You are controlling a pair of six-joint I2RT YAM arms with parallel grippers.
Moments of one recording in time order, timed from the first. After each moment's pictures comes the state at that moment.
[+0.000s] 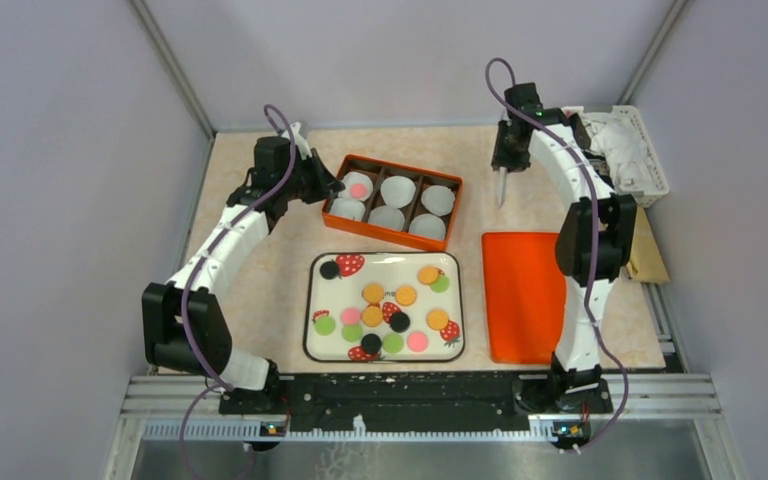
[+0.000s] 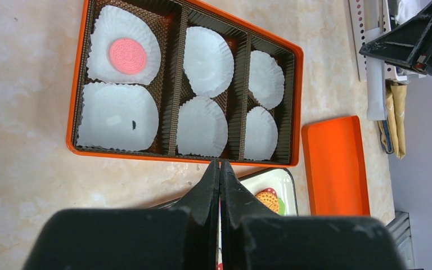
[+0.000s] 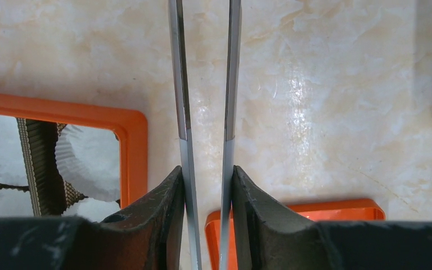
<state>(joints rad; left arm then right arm) -0.20 1.46 1.18 -0.25 0.35 -0.50 0.19 2.09 1.98 -0.88 0.12 0.35</state>
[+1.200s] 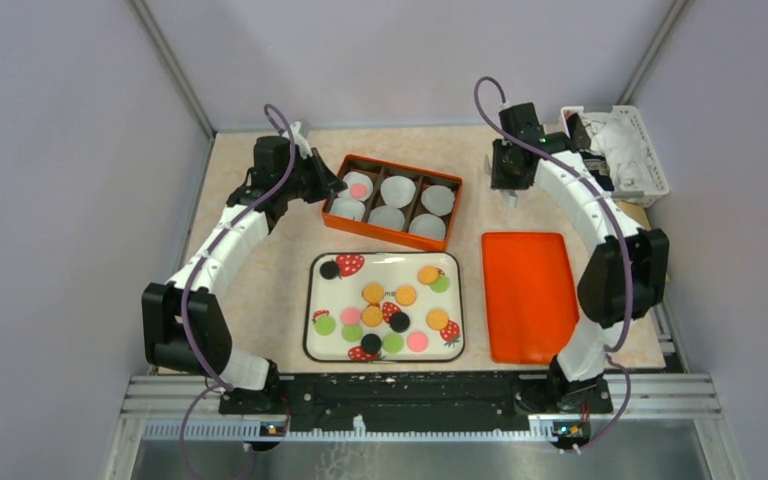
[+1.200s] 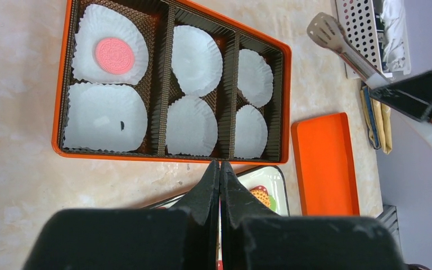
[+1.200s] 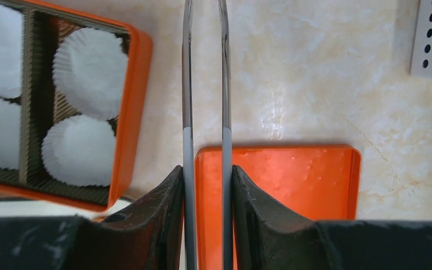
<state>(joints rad) -0.20 1.46 1.18 -0.23 0.39 -0.52 0.27 1.79 1.64 -0.83 0.18 0.27</state>
